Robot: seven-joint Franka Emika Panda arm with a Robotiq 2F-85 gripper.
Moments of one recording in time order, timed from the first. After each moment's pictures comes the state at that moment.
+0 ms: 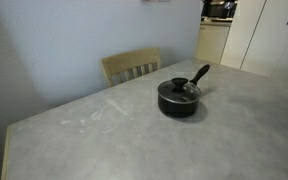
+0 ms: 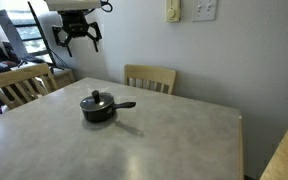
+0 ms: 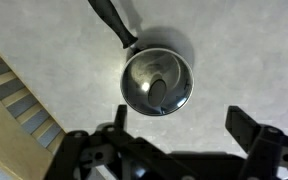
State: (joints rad) arm 0.03 0.09 -0.05 -1.88 0.06 2.05 -1.12
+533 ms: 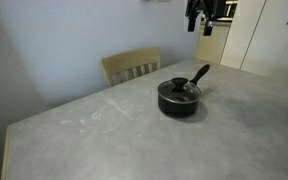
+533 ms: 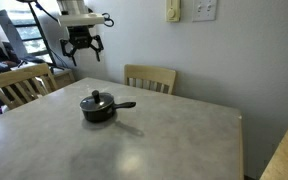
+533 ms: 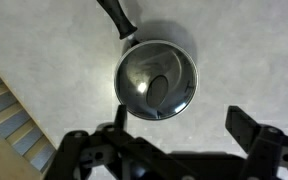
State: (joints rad) arm 0.04 0.22 0.01 -1.80 0.00 2.05 -1.09
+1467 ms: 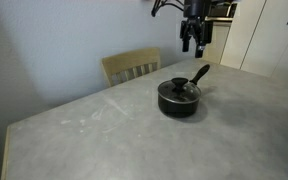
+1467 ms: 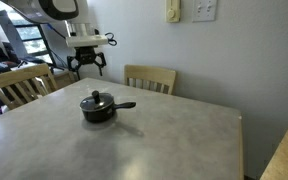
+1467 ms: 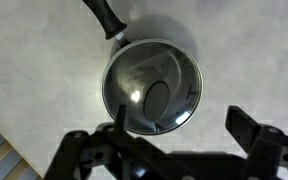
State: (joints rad) arm 0.04 0.35 0.04 -1.78 0.00 2.09 -1.02
